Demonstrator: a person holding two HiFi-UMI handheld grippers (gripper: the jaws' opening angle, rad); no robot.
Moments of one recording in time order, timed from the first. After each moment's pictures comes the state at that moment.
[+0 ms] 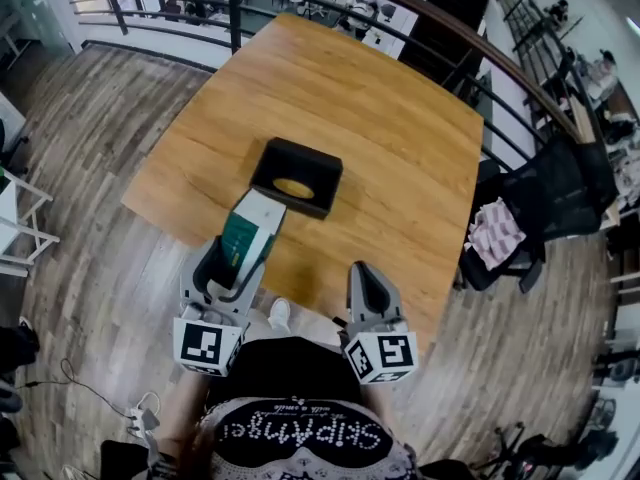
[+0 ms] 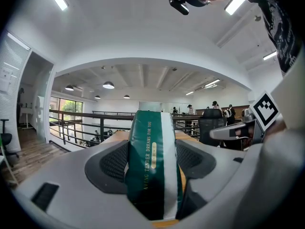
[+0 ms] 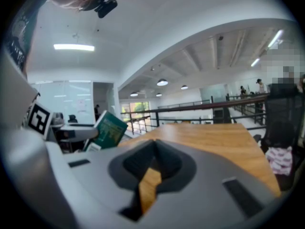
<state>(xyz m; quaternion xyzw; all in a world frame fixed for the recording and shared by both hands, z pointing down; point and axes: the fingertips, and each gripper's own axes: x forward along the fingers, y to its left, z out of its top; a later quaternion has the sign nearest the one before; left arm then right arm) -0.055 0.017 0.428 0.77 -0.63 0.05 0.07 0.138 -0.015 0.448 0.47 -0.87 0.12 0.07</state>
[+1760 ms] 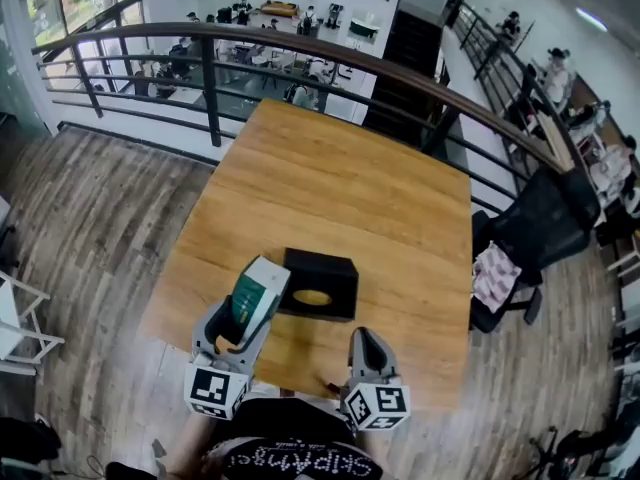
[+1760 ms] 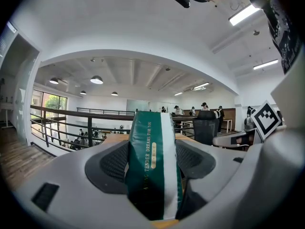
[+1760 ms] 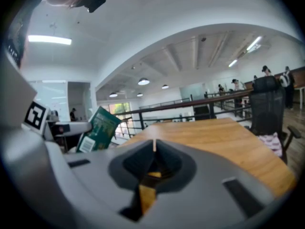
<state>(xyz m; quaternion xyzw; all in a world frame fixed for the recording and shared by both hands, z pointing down) -0.161 -0.110 0.427 0.83 -0.55 0.05 0.06 0.055 -0.095 0.474 0.57 -0.80 0.16 0.06</state>
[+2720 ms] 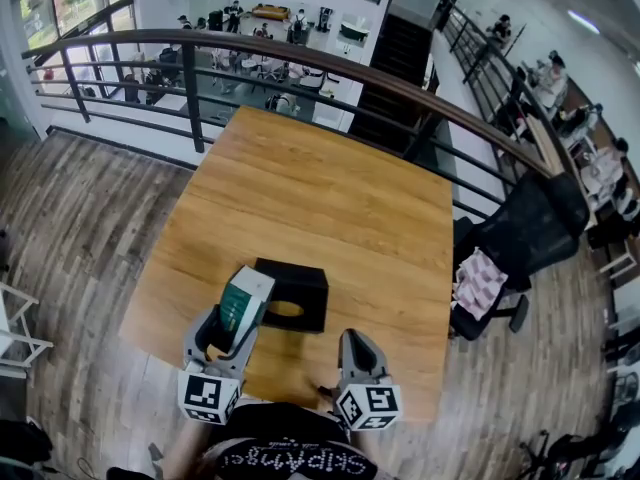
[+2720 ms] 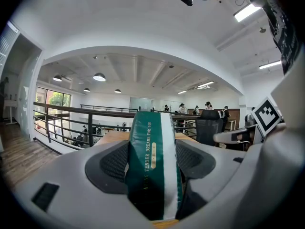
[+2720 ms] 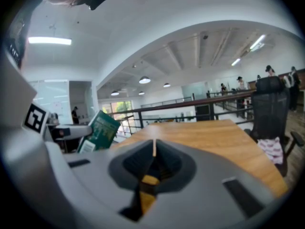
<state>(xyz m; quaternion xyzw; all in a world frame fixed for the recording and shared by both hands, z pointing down) -0.115 -0.127 0.434 0.82 -0.57 0.06 0.08 0.104 -0.122 0.465 0.56 -0.81 0.16 0.07</state>
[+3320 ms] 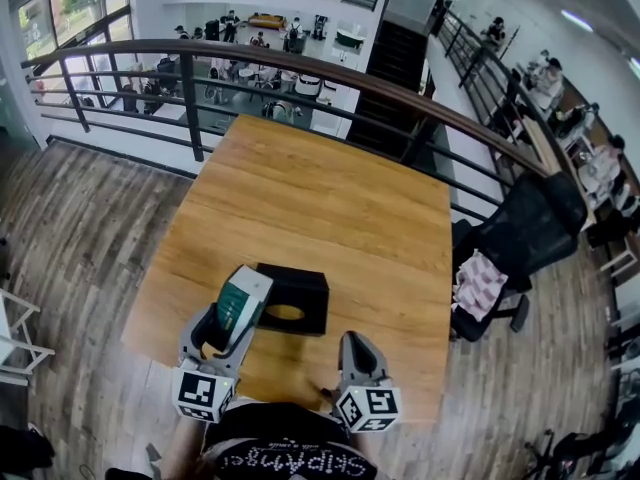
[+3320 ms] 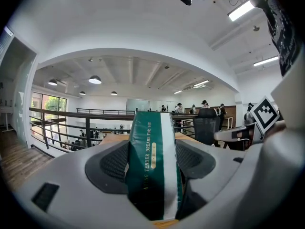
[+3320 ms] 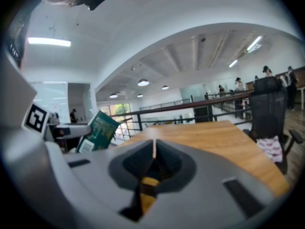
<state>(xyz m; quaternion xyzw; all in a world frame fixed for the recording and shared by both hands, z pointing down) -0.122 -0.128 0.425 0.83 -0.55 0.07 0.05 0.104 -0.116 0.462 0.57 -0.80 0.16 0.05</state>
